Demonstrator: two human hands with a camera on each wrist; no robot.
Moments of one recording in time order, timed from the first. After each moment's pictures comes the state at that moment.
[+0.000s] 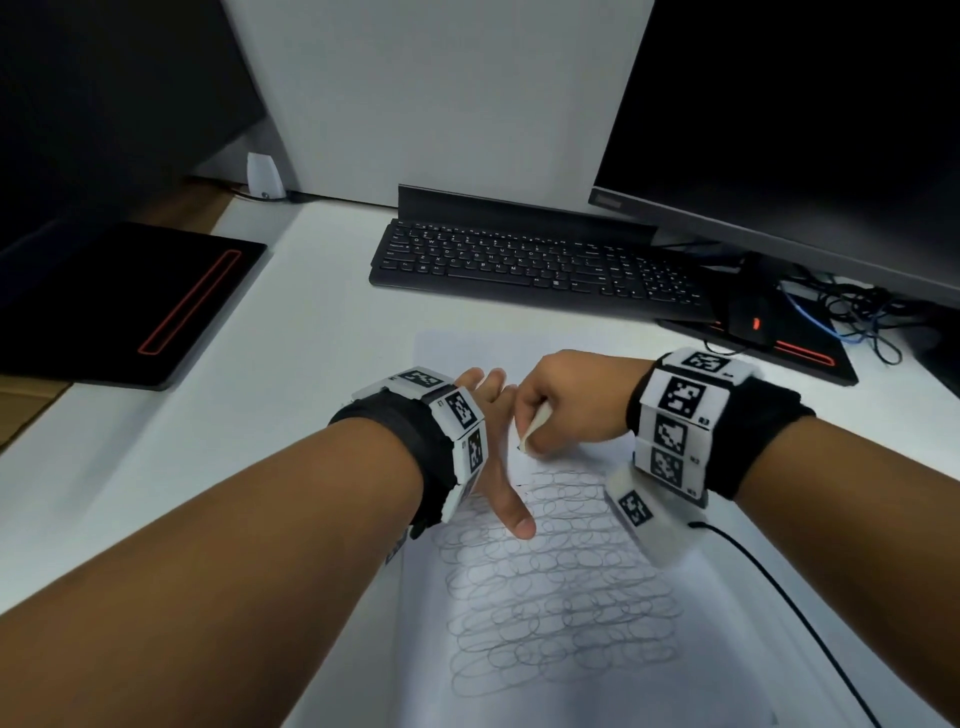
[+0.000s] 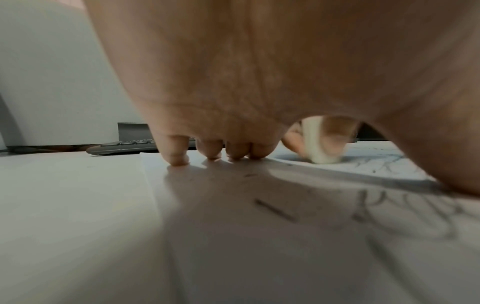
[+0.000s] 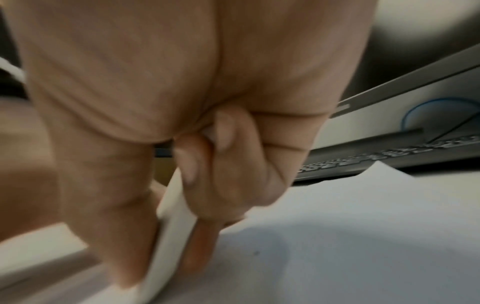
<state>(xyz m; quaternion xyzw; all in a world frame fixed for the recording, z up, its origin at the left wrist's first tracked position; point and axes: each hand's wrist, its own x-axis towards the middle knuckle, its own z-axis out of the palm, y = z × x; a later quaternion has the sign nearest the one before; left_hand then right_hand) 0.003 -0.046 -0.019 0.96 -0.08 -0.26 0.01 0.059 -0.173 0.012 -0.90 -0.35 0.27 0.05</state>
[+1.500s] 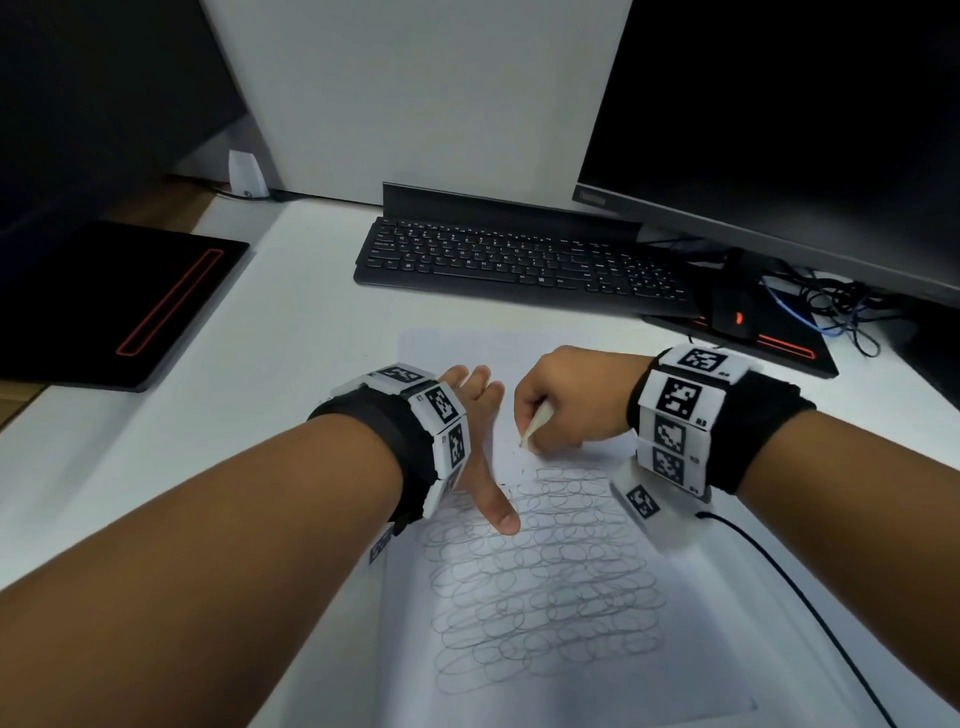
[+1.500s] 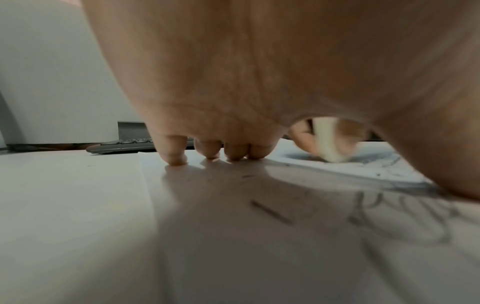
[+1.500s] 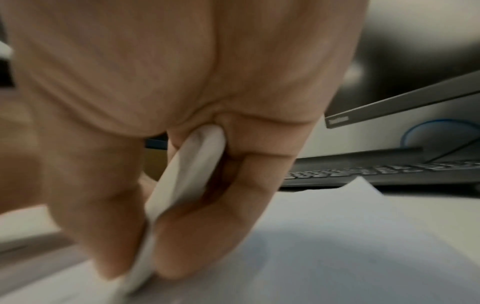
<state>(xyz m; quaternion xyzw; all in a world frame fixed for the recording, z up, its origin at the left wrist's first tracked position) -0.002 -0.049 -0.011 0.97 -0.09 -0.24 -0.02 0.064 -0.186 0.010 -0.90 -0.35 0.27 0.03</state>
